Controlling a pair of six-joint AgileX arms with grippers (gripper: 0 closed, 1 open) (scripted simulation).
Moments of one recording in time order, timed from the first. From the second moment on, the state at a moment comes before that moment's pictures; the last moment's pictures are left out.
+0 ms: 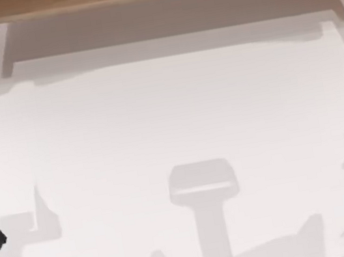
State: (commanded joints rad) left arm 0.00 0.00 0.00 0.00 0.00 0.00; right arm 0.06 0.73 0.42 -0.43 0.00 -0.25
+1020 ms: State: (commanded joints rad) left arm 0.00 0.00 0.00 0.00 0.00 0.00; right arm 0.13 1.57 0.92 -0.92 0.00 -0.54
